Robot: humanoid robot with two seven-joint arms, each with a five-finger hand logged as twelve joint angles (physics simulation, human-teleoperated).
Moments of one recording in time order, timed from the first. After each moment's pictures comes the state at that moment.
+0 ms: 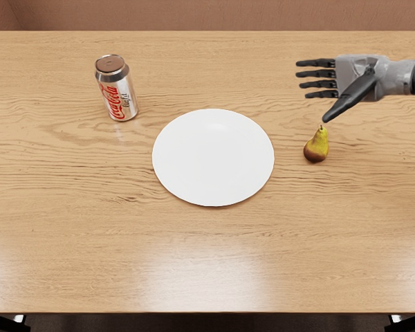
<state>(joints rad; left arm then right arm) -0.02 0.00 -0.09 -0.27 -0.07 -0.08 0.13 1.15 -0.71 0.42 0.91 -0.05 0.61 -0.43</state>
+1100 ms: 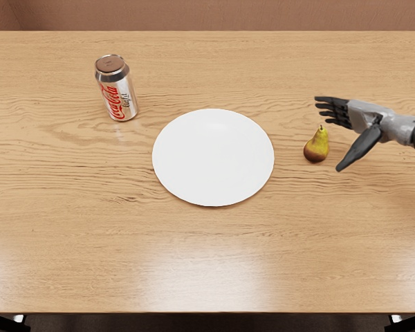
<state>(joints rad) -0.02 0.00 -0.09 -0.27 -0.07 -0.08 0.13 0.89 -0.61 0.44 0.67 -0.77 0.60 0.31</state>
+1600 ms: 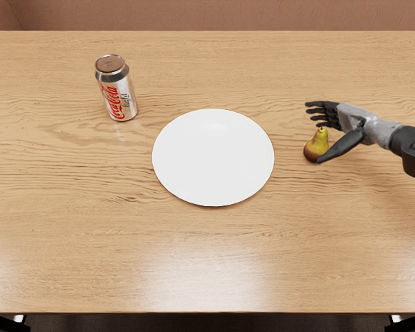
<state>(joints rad) -0.02 0.00 -0.09 -0.27 -0.07 -0.08 0.13 0.89 -0.48 0.41 0.56 -0.74 0.47 0.31</state>
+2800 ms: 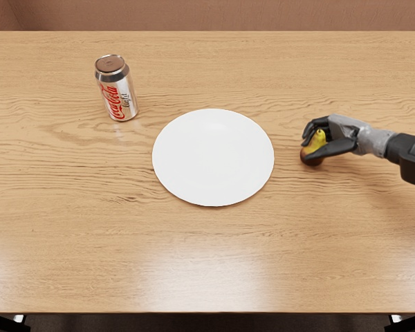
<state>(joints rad) -0.02 0.00 -0.09 -0.27 -0.07 -0.08 0.13 0.88 -0.49 0.40 0.56 -0.73 0.60 0.32</state>
